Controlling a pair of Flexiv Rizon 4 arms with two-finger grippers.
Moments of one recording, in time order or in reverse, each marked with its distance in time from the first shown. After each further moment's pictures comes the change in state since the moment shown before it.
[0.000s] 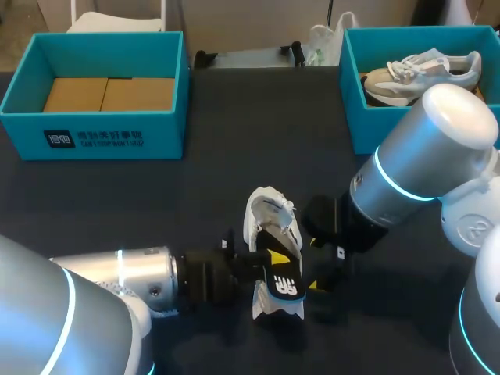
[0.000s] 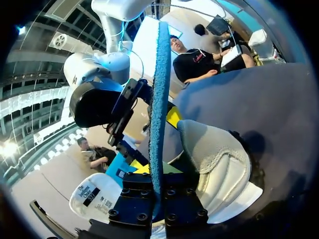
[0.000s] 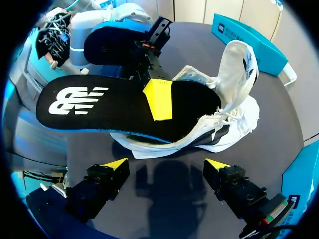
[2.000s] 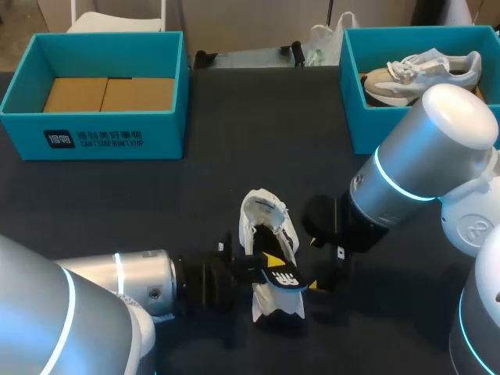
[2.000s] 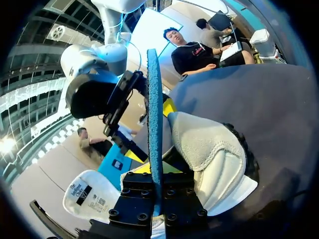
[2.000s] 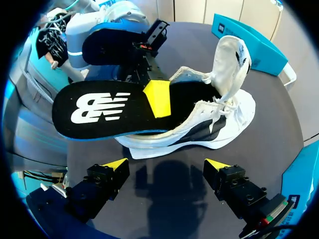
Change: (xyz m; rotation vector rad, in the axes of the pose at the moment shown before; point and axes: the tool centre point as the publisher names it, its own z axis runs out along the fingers) left arm 0.007 0.011 -0.007 -0.103 0.028 -0.021; right arm 0.000 0.000 0.000 0.000 0.000 0.000
